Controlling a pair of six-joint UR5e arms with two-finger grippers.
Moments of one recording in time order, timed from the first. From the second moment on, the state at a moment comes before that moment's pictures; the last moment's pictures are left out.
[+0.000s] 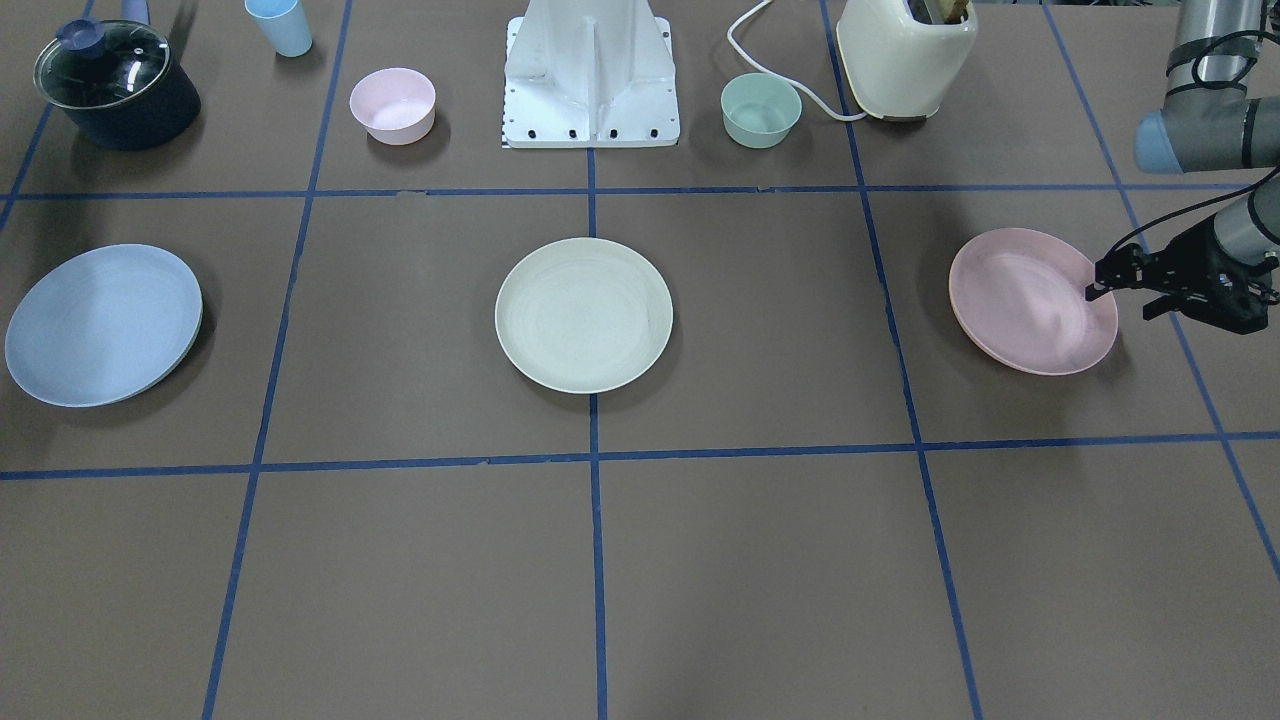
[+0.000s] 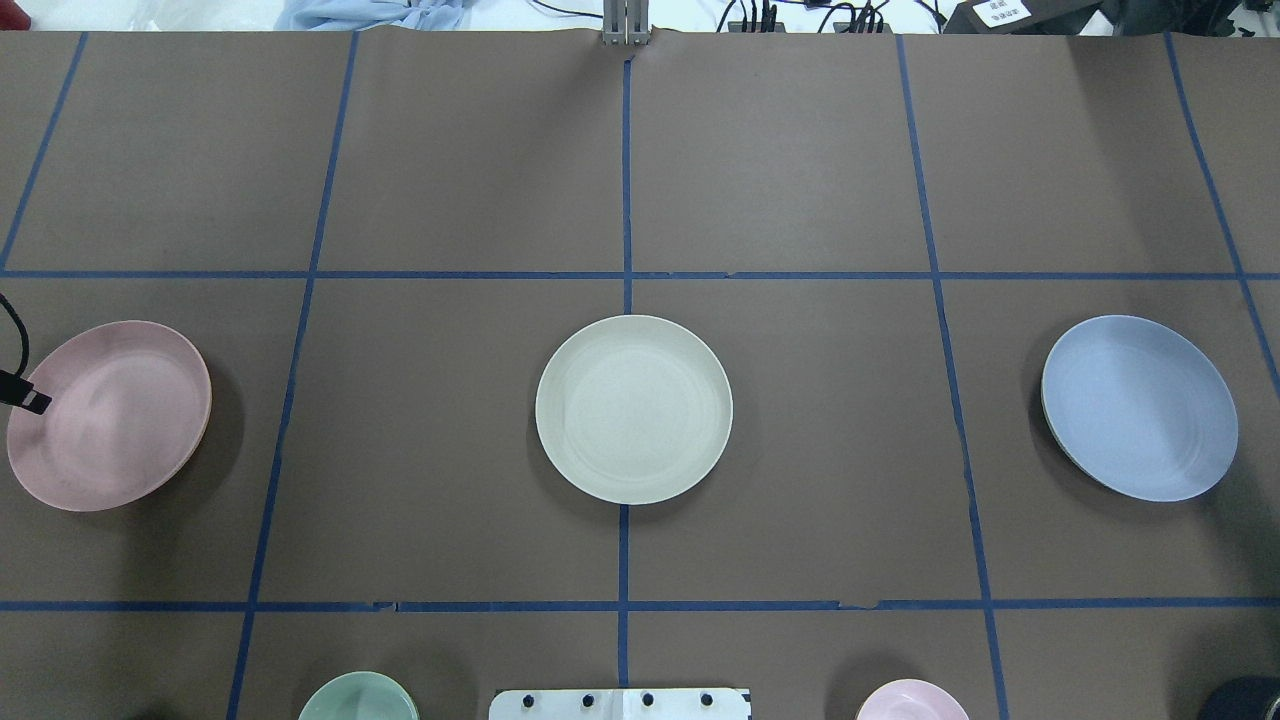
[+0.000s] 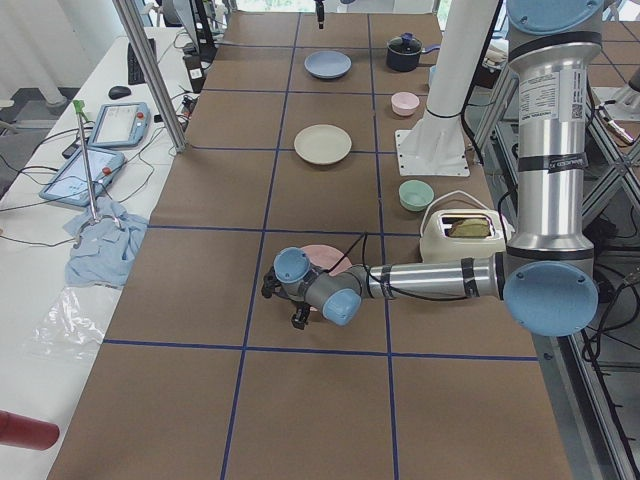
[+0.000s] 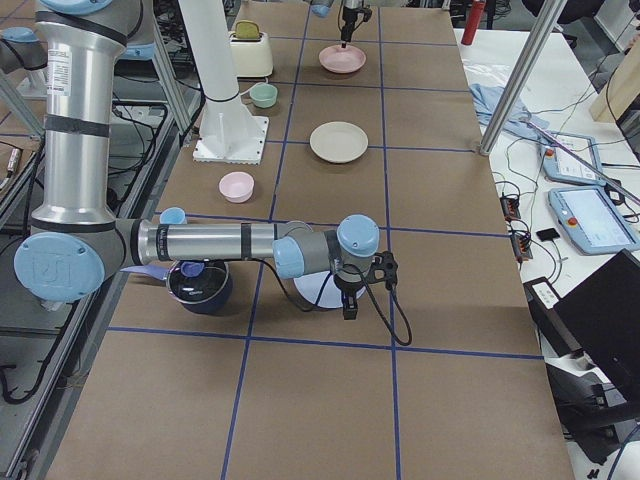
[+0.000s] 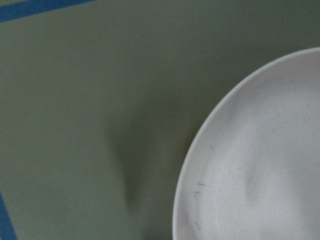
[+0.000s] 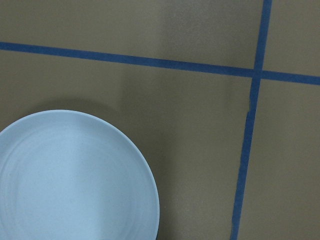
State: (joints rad) left arm -1.12 -1.50 -1.44 -2.21 -2.41 -0.33; right arm 1.37 -1.68 1.70 -1.40 2.39 0.16
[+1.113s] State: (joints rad) left arm -1.10 -1.53 -1.53 -2.21 -2.52 -0.63; right arm 1.35 -1.67 1.70 -1.40 2.40 0.17
